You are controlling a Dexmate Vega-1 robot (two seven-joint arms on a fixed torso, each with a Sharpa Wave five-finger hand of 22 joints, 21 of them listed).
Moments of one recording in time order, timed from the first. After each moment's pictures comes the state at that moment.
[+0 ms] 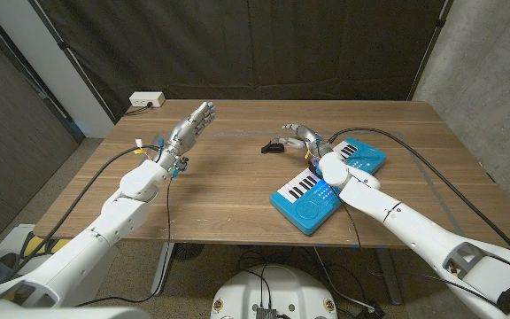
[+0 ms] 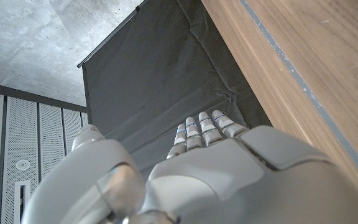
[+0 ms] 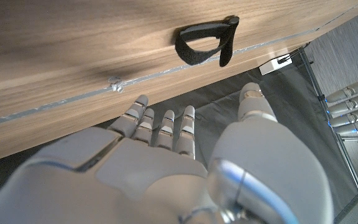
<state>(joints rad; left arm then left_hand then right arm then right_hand) 0.94 0.66 0.32 -1.45 -0.57 -0.44 -0.17 0.44 0.00 -0.05 0.02 0.31 0.03 0.06 0.21 0.18 0.09 0.02 0.21 0.18 0.05 0.01 0.19 0.18 0.00 -0.02 0.20 0.18 -0.69 -0.47 -0.70 -1.50 -0.23 -0.20 -0.18 0.71 -0.03 0.26 -0.15 0.22 0.32 -0.09 0.22 0.20 0.12 0.02 0.20 0.18 0.05 0.11 0.18 0.17 0.16 0.05 0.19 0.17</state>
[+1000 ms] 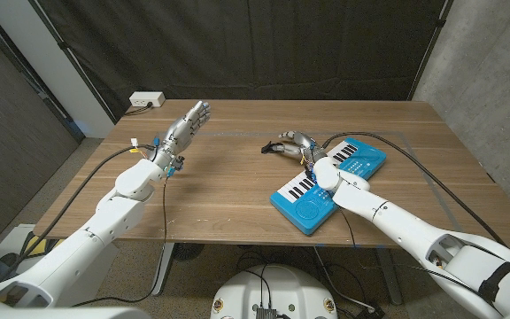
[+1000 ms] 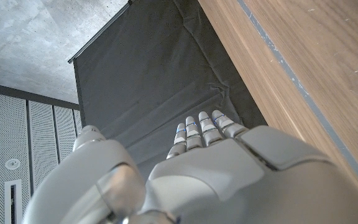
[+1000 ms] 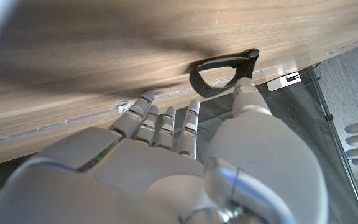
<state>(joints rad) 0.95 0.68 0.31 -1.46 -0.58 -0.41 -0.15 0.43 0.01 -0.05 0.03 0.30 0.04 0.06 0.21 0.18 0.10 0.01 0.21 0.18 0.06 0.00 0.19 0.18 0.00 -0.01 0.20 0.18 -0.64 -0.42 -0.76 -1.32 -0.29 -0.14 -0.23 0.81 -0.02 0.28 -0.16 0.23 0.43 -0.12 0.26 0.24 0.16 0.00 0.22 0.19 0.13 0.01 0.19 0.17 0.30 -0.02 0.22 0.17</state>
